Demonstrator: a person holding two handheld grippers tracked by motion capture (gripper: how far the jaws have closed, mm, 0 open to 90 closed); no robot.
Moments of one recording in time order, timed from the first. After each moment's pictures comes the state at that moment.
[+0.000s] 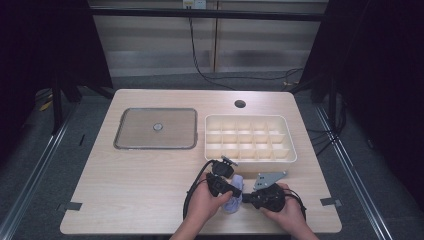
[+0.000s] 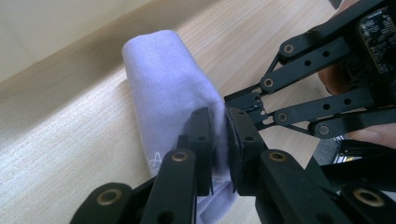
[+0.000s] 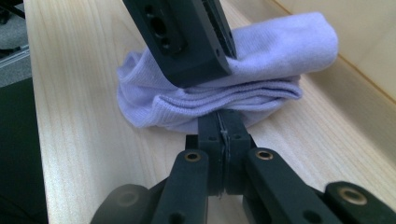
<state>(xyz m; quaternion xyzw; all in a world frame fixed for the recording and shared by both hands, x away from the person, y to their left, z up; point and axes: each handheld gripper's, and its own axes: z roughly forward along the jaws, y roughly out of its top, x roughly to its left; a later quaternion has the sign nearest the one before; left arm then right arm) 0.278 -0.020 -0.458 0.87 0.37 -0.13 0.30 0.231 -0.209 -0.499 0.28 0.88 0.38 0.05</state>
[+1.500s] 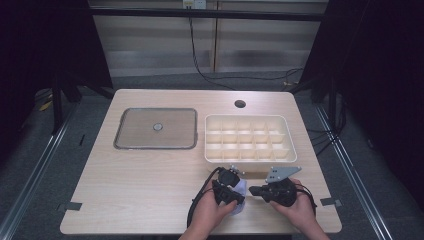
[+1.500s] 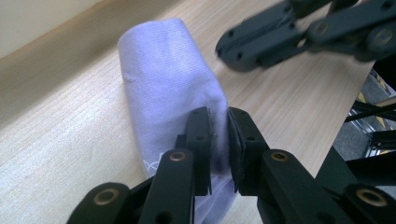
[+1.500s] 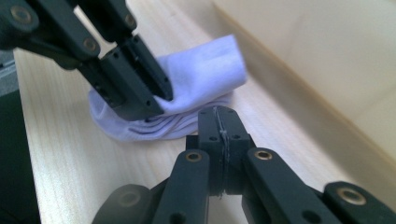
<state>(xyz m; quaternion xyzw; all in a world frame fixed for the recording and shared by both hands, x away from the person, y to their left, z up) 0.259 -0.034 -0.467 0.89 0.34 -0.08 0.30 0.236 -0.238 -0.482 0.31 0.86 0.39 0.08</state>
